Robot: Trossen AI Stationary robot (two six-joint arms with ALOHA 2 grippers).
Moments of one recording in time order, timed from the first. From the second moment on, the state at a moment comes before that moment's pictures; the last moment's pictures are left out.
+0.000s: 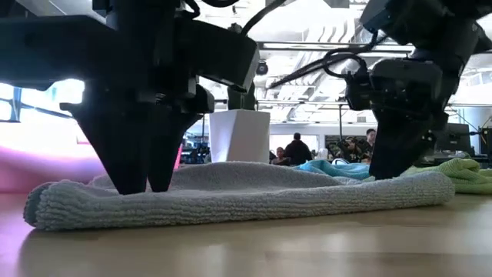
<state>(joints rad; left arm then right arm) -0.35 2.20 1.64 -1.02 -0.12 -0.36 0.31 1.52 0.65 -0.18 0.12 0.94</state>
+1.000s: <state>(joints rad) -0.35 2.20 1.64 -0.97 -0.18 -0.39 0.38 1.61 0.66 -0.06 0.05 1.07</state>
